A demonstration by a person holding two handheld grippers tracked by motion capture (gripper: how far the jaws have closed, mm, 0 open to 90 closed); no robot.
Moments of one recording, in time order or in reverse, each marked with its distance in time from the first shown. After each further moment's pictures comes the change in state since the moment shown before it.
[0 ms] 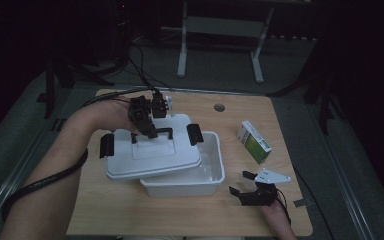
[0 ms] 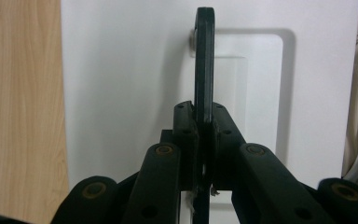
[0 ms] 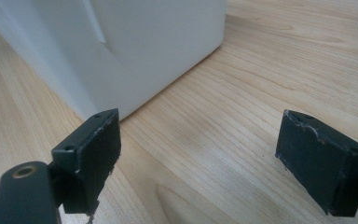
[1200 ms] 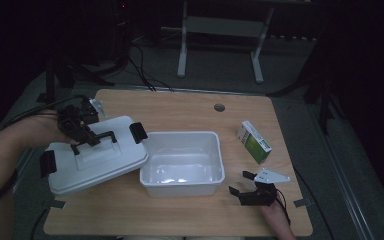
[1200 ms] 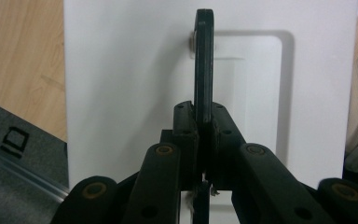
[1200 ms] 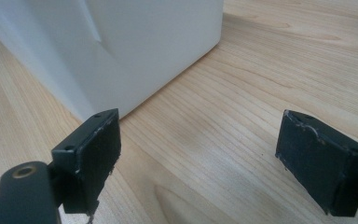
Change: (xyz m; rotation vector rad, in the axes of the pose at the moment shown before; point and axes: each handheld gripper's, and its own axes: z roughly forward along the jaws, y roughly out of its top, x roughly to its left) left arm 0.005 -0.150 -0.002 0.001 0.021 -0.274; right arm 0.001 0.000 0.001 0.007 -0.014 0.004
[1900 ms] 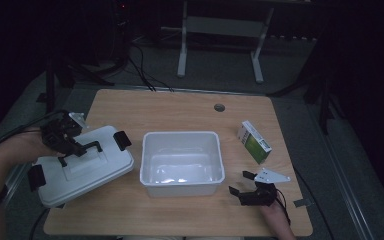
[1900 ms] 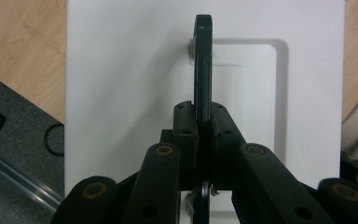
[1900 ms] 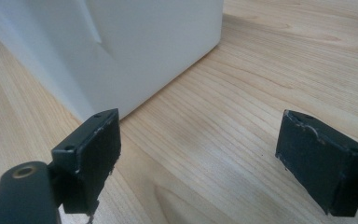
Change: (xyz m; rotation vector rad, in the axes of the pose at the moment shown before) left arm 0.016 -0.056 0.048 -0.051 -0.006 -0.116; right arm 0.000 0.000 0.000 -0.002 0.002 0.002
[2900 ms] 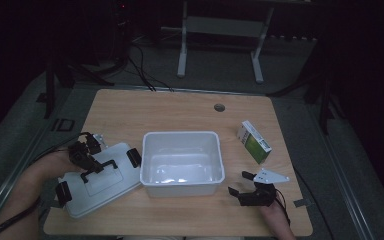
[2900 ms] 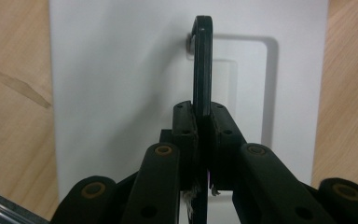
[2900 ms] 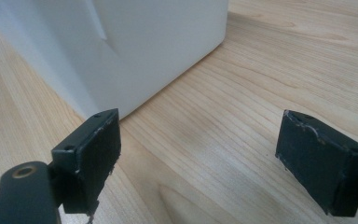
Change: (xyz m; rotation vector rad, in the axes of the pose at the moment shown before) left arm 0.001 0.000 0.100 0.045 -0.108 -0.012; right arm 0.002 0.000 0.001 0.007 0.007 -0.011
